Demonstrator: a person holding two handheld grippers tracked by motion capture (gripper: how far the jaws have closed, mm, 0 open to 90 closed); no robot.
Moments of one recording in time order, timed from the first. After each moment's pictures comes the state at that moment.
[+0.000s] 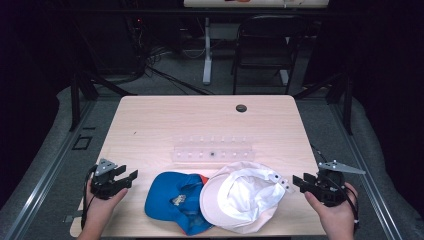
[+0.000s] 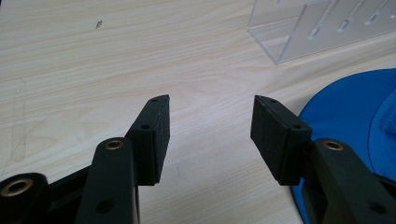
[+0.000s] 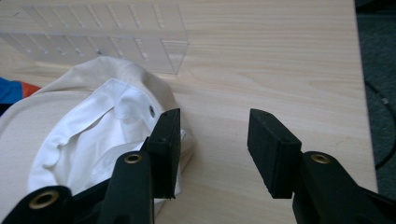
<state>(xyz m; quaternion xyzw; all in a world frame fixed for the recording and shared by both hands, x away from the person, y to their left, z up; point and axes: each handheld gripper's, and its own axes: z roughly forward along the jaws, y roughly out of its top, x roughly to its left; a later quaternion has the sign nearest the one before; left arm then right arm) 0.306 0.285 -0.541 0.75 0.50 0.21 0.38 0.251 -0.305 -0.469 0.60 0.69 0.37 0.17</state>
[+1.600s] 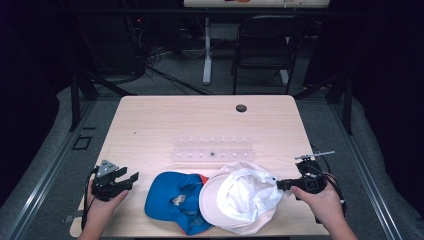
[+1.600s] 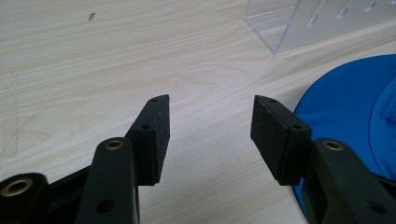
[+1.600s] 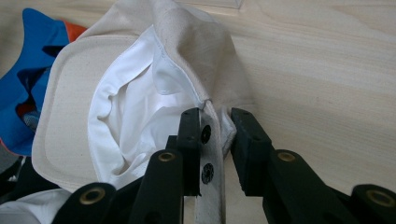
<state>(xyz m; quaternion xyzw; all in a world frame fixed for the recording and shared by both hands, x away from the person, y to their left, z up) 0.304 0.285 -0.545 0.76 0.49 0.21 0.37 0.291 -0.278 -0.477 0.58 0.76 0.30 0.00</state>
